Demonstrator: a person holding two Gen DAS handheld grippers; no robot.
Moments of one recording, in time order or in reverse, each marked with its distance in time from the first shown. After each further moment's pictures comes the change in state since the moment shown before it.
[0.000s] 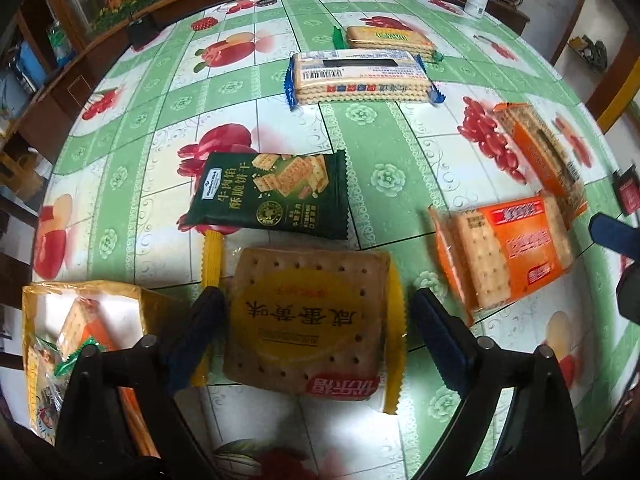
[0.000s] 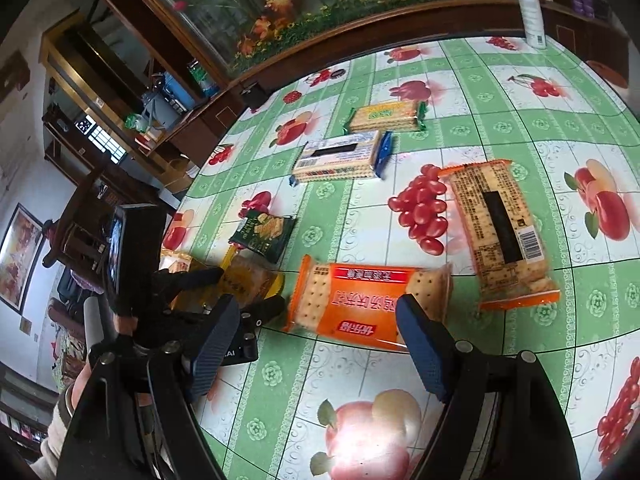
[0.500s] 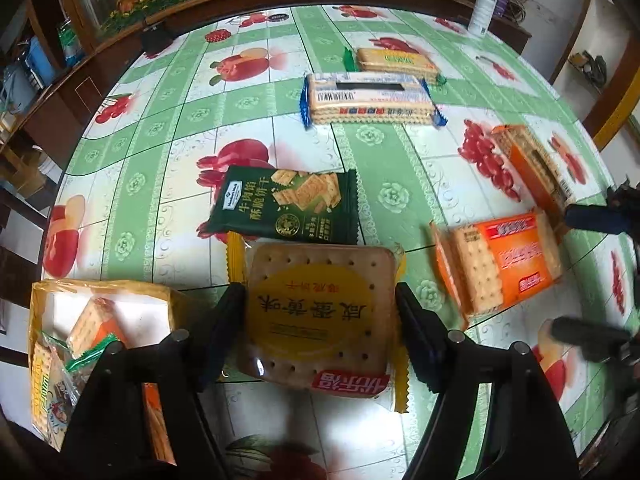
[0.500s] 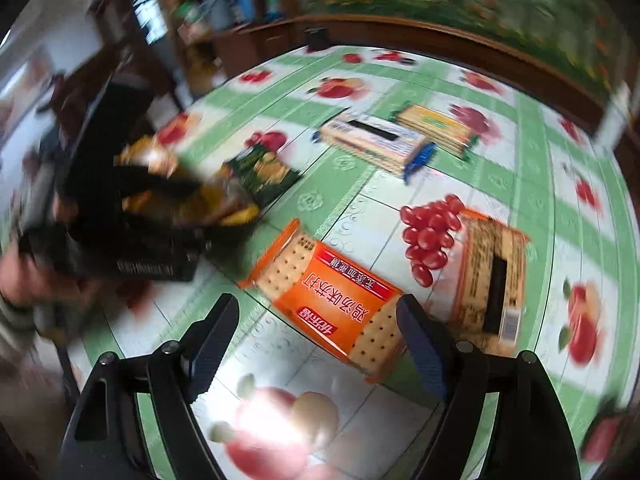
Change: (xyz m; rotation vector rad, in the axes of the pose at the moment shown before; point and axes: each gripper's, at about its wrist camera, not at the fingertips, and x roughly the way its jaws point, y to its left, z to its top) left arm -0.016 0.012 0.002 -0.048 -0.047 -0.027; right arm 0.022 0.021 0.003 -0.518 0.154 -0.104
